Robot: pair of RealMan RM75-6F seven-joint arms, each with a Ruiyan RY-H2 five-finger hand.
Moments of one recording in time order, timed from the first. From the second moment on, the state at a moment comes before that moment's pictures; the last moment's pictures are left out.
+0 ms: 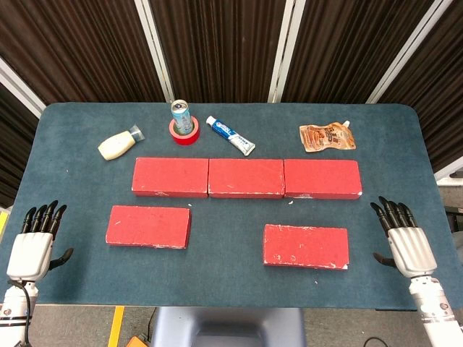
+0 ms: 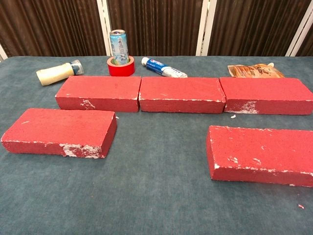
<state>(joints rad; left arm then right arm) -0.18 -1.26 -0.07 -1.51 1.42 1.44 0.24 0.16 -1.14 0.04 -1.62 -1.47 1.35 -0.10</state>
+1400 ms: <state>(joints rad) -0.25 -1.04 -0.02 -1.86 1.46 1.26 0.31 0.17 -1.14 0.04 -1.62 -1.48 1.35 -0.10</state>
